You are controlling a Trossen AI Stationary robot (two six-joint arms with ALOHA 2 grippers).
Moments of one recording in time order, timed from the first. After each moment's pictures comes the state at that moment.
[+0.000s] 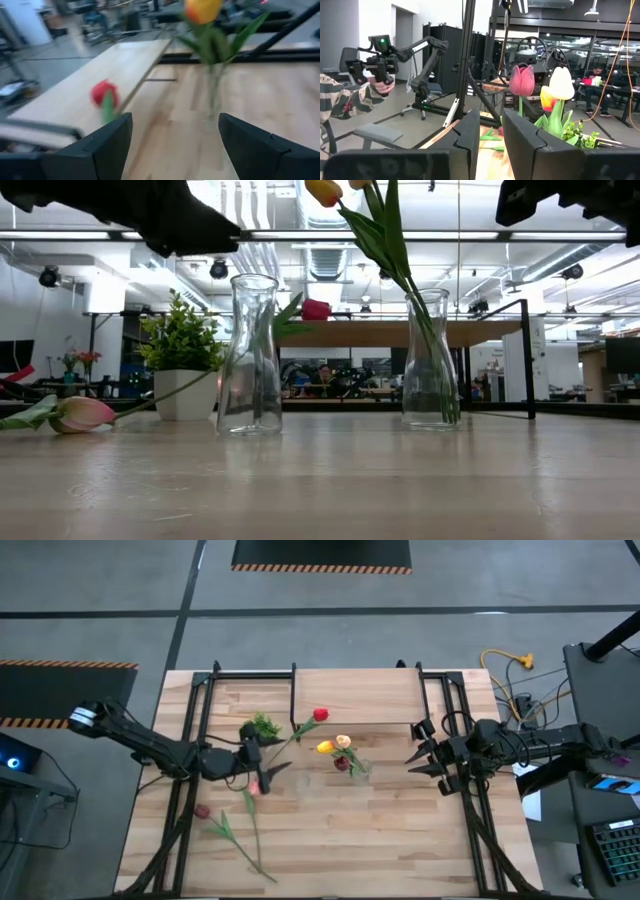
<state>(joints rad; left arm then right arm) -0.31 0.99 0.51 0.26 -0.65 -0.02 0.05 0.50 0.26 0.42 -0.31 -0.03</state>
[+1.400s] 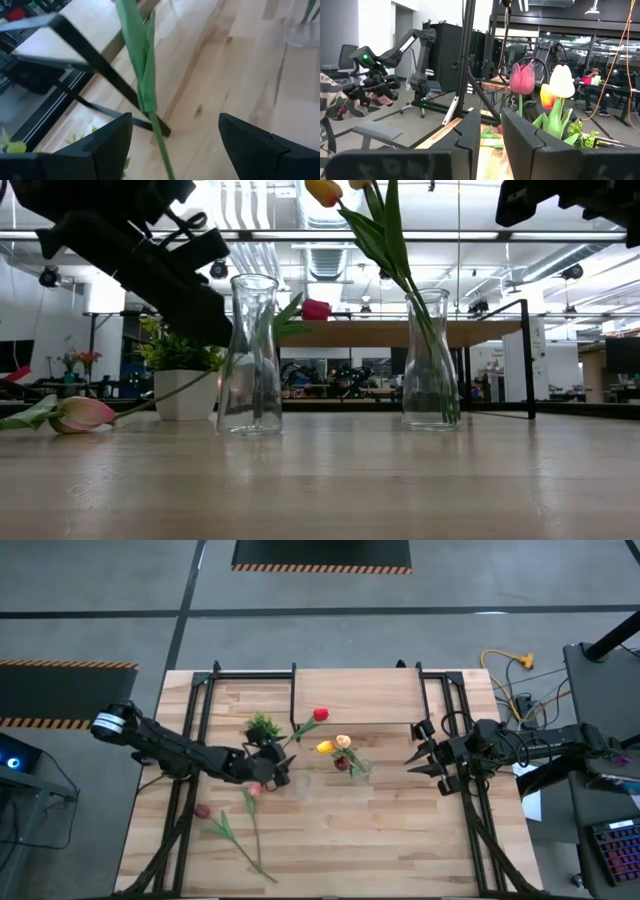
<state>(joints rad) -0.21 1.35 0.56 0.11 -0.79 -0.16 0.05 0.50 0.26 0.41 -0.31 -0.04</state>
